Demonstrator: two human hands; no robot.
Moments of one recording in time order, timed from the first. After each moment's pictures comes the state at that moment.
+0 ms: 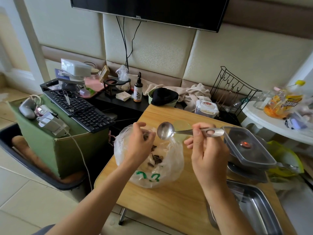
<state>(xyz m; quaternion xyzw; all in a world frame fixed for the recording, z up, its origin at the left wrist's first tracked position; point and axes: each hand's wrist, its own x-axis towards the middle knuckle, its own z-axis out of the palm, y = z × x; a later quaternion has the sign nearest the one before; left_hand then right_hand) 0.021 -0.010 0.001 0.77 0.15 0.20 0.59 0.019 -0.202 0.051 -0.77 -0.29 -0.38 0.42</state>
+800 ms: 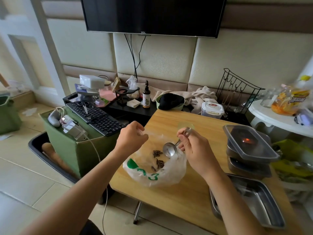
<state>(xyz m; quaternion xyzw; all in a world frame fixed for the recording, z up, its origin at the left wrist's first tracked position) -0.013 0.028 0.050 0.89 0.20 0.16 0.38 0.024 -0.206 0.044 -0.83 -0.35 -0.17 0.40</state>
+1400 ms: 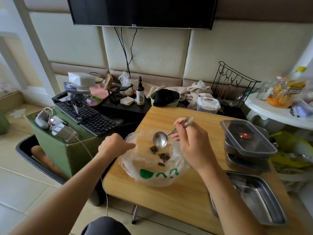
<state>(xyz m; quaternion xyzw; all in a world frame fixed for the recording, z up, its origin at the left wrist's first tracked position) 0.012 0.076 0.002 0.92 0.31 -0.01 0.24 0.033 -0.195 0.052 -0.81 -0.33 -0.23 0.43</state>
